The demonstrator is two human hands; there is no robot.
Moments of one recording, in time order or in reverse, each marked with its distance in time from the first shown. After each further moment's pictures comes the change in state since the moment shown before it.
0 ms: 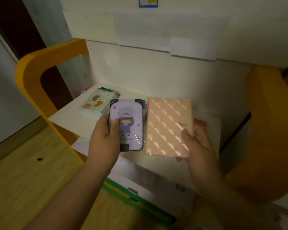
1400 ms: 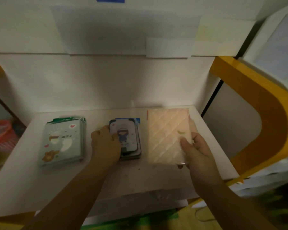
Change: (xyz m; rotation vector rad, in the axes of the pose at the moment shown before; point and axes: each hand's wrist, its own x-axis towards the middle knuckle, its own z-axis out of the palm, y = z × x) left_hand 0.187 -0.080 0.033 0.406 -0.568 0.088; right_hand 0.014 0.032 0.113 -0.068 0.581 -0.050
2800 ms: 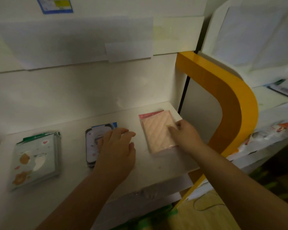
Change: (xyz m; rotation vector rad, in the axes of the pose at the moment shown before) left_hand -0.047 0.045 0.034 0.400 -0.102 0.698; right_hand 0.080 0.002 -0.063 -0.815 0.105 0.041
